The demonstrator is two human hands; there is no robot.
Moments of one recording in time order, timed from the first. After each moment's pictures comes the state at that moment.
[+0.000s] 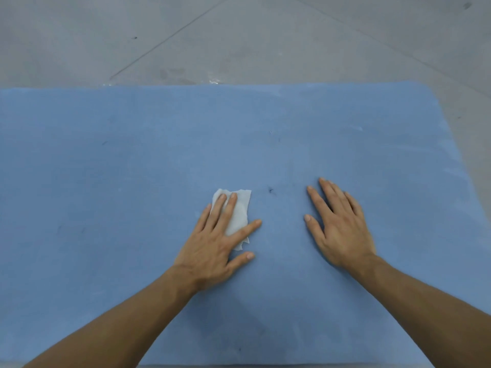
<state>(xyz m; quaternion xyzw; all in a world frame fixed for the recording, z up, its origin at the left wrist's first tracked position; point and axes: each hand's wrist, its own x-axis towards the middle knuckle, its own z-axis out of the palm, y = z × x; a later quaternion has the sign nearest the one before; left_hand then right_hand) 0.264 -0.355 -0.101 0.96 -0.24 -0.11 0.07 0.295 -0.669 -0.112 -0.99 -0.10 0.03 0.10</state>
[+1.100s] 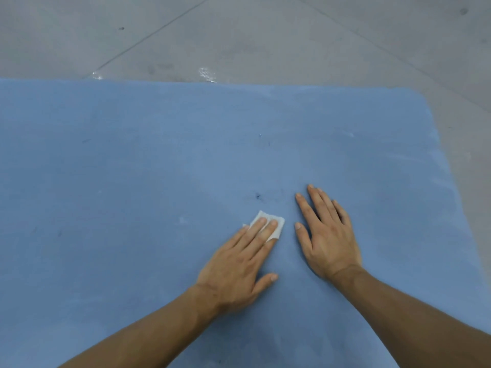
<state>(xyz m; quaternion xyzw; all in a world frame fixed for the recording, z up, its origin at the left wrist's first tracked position) 0.255 -0.429 -0.106 0.94 -0.32 -0.08 0.08 0.296 -0.669 -0.116 -0.99 -0.10 0.00 0.09</state>
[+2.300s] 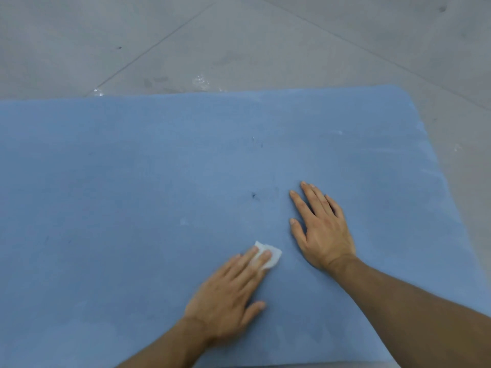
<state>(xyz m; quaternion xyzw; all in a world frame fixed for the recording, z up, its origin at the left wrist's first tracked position) 0.198 -0.410 -0.103 0.93 -0.35 -0.08 0.07 0.298 -0.669 -0.112 -0.99 -0.10 0.01 0.10</state>
